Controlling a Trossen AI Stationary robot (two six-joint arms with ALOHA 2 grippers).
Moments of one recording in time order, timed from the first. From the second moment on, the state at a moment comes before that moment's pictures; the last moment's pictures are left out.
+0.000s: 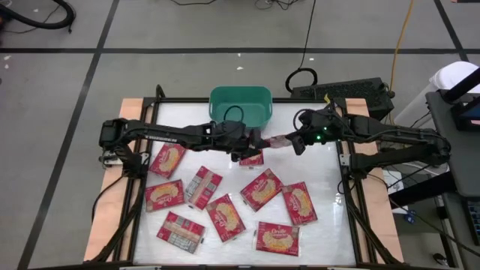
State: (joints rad) left arm 0.06 1.72 1.31 -0.02 0.02 -1.60; right arm -0.18 0.98 0.95 -0.64 0.05 0.65
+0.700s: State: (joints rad) left arm 0.15 1.72 1.31 0.34 0.02 -1.72; right arm -0.18 0.90 0.95 -0.39 0.13 0.40
